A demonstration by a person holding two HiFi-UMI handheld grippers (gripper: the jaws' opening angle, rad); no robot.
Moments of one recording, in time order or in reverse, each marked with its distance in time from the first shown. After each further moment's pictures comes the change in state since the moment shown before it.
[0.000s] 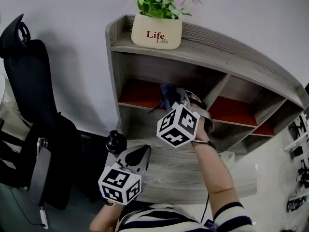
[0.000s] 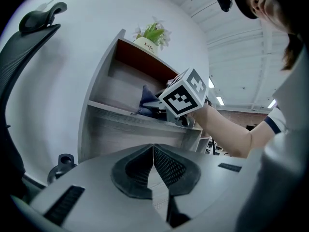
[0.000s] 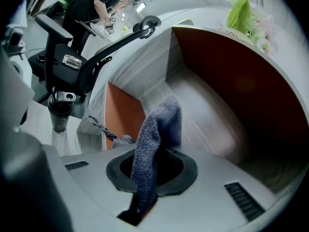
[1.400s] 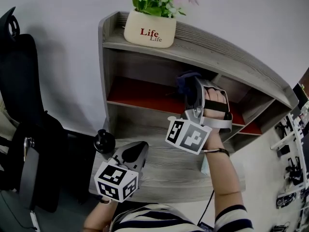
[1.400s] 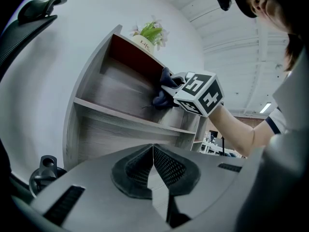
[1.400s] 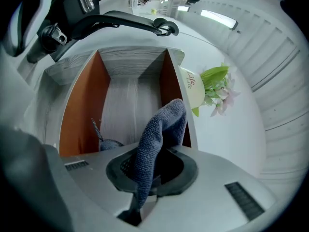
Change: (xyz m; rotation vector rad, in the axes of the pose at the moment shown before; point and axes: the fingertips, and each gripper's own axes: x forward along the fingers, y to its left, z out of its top) left arm 0.018 -0.017 0.007 -0.014 -0.029 -0.094; right arm -0.084 -0.099 0.002 -0.462 0.043 -0.584
